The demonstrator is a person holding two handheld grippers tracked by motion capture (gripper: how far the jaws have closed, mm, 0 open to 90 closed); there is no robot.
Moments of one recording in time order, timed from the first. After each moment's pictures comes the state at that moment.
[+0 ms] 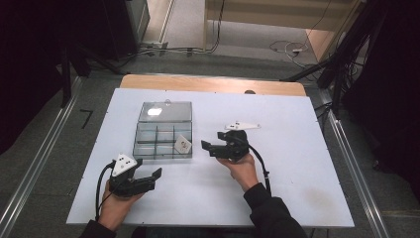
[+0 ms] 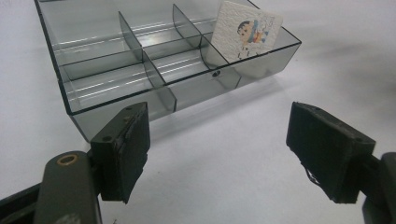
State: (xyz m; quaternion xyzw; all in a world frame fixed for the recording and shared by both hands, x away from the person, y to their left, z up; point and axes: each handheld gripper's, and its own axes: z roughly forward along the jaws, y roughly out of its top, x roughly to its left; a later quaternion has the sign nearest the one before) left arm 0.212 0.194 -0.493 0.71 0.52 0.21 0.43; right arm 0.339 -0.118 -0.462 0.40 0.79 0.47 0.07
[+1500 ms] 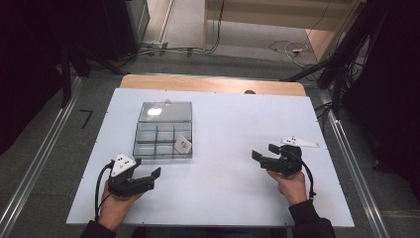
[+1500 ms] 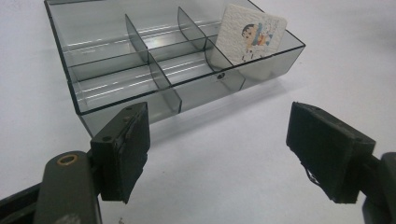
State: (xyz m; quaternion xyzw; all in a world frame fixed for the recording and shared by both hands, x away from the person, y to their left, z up) left arm 0.212 0.196 -0.492 0.70 0.52 0.22 0.43; right arm 0.310 -0.257 -0.469 0.48 0.75 0.44 0.12
